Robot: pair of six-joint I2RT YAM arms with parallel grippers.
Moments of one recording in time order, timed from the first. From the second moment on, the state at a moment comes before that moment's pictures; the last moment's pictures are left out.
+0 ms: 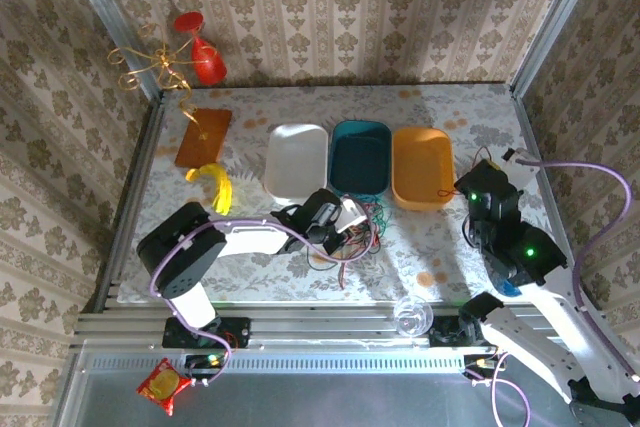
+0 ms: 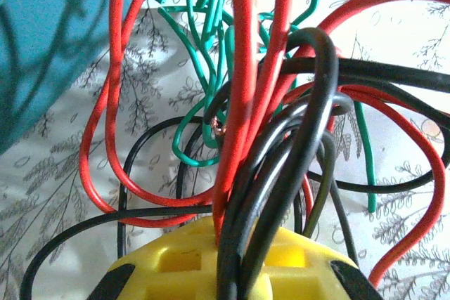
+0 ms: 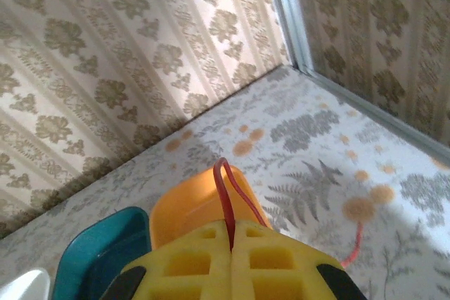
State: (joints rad) left arm -0.97 1.68 0.78 0.09 0.14 0.11; right arm 0.46 0.71 0.90 -0.57 0.79 0.65
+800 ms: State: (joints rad) left arm -0.93 1.58 0.76 0.15 0.13 0.03; right arm 0.15 1.44 1.02 -0.45 0.11 0.52
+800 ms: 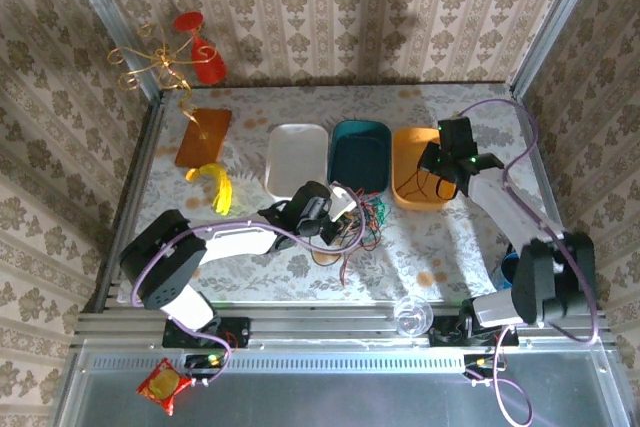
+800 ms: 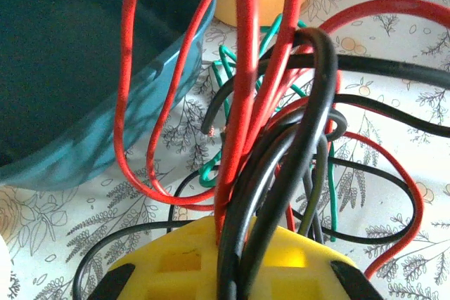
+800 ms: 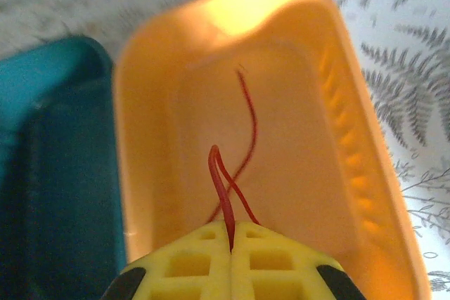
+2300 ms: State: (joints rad) left arm -0.93 1.58 0.76 0.15 0.16 0.03; right arm 0.38 1.33 0.93 -0.45 -0.33 0.50
